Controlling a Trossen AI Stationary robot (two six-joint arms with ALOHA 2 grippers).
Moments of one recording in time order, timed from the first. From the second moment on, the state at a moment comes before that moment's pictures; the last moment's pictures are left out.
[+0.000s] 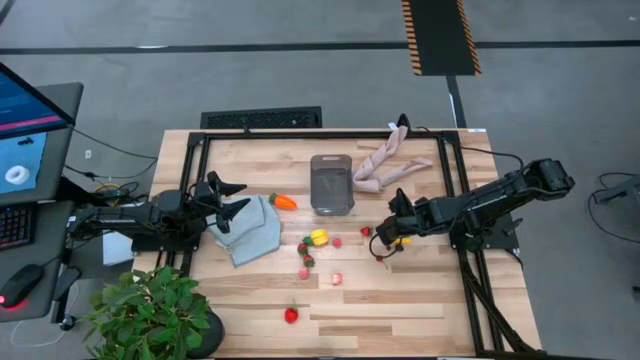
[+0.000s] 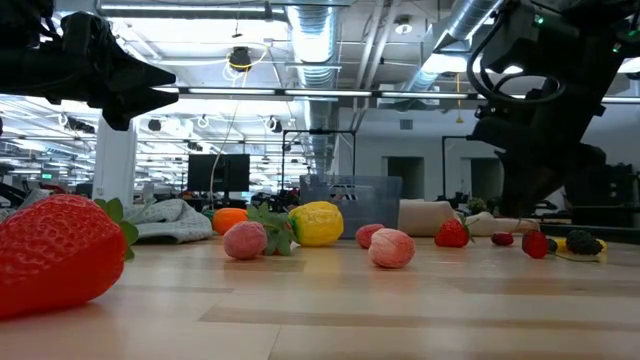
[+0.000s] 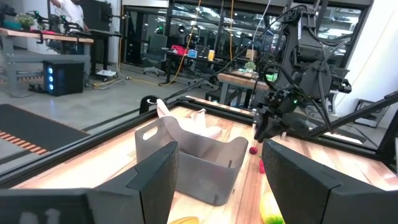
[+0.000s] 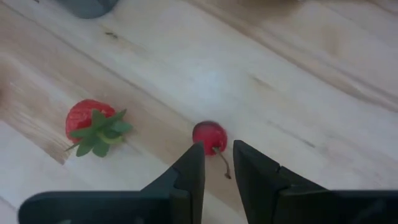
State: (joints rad) left arm 0.03 0.06 0.01 0.12 -0.30 -0.17; right arm 0.19 1.32 0.60 -0.60 0.37 1.09
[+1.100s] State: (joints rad) left arm 0.03 0.06 0.01 0.12 -0.30 -0.18; right arm 0.19 1.32 0.60 -0.60 0.31 1.09
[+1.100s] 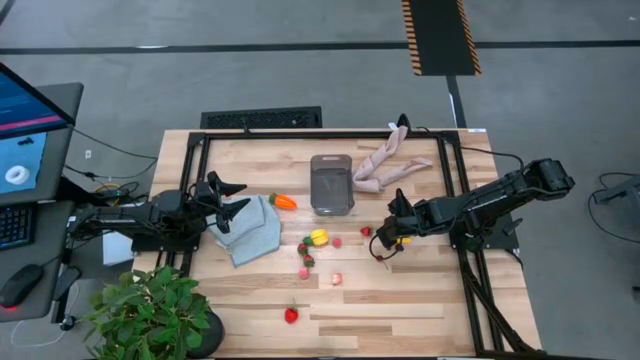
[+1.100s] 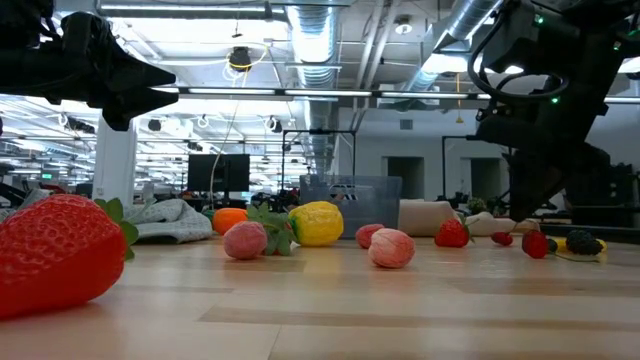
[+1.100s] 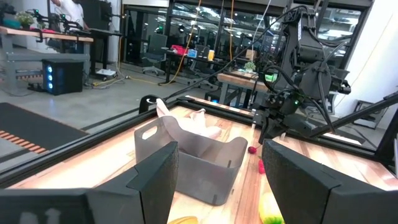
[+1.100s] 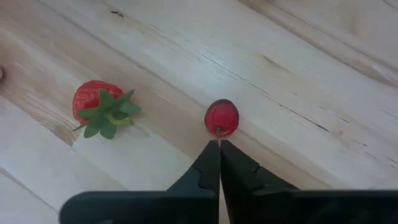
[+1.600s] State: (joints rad) left arm 0.03 0.06 0.01 0.12 -0.30 -0.18; right arm 0.18 1.32 0.62 -0.50 0.37 1.01
